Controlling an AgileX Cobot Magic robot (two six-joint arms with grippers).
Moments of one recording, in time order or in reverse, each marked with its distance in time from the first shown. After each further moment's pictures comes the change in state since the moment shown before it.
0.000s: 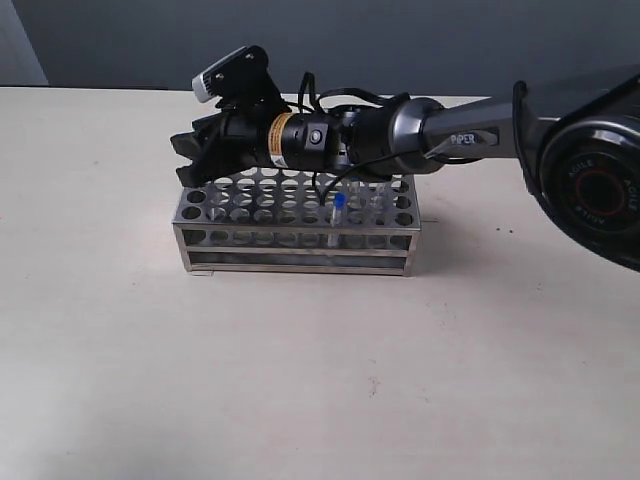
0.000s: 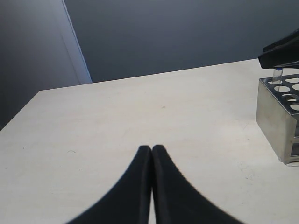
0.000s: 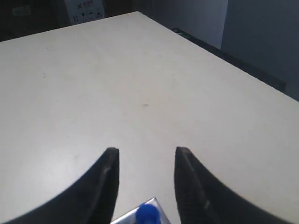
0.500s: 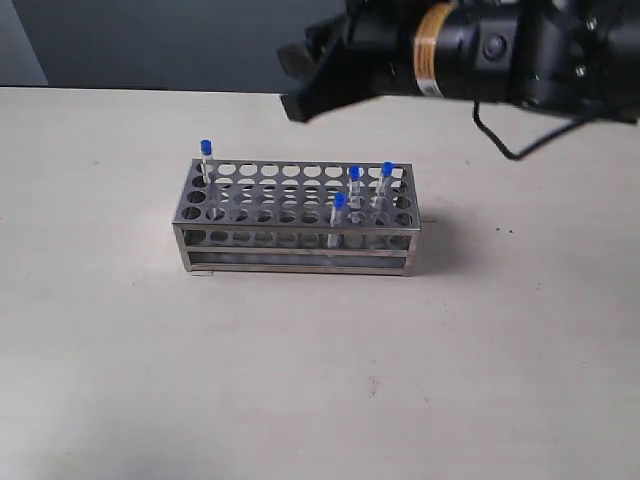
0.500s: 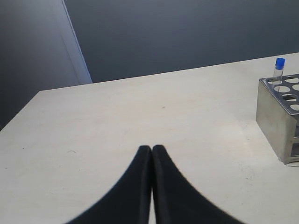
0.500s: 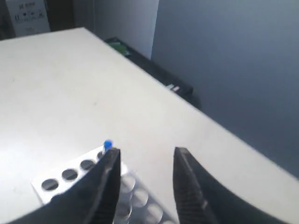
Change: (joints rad) left arm 0.000 0.000 0.000 0.000 0.000 0.000; right arm -0.076 -0.690 0.524 -0.192 0.229 0.116
